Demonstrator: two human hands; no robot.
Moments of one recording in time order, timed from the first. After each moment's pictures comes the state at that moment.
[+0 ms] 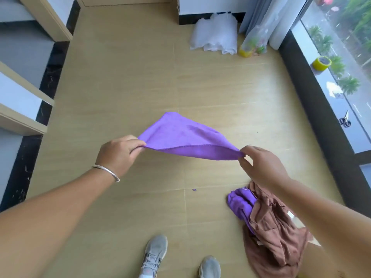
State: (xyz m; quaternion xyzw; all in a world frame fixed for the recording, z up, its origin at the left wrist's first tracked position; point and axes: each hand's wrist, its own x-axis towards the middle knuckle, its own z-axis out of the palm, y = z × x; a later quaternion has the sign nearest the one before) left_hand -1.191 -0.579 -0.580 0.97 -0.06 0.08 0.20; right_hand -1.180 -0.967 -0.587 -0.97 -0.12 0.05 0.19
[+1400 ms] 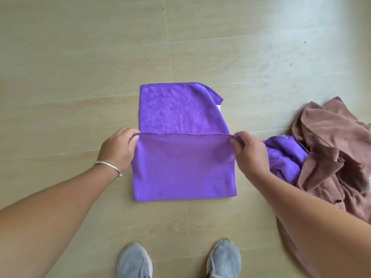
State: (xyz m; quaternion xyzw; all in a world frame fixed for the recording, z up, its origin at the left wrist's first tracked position) left_hand -1.277 -0.596 -1.043 0.97 0.03 -0.07 0.24; right_hand -1.270 -0.941 -1.047 -0.95 0.10 0.11 0.29
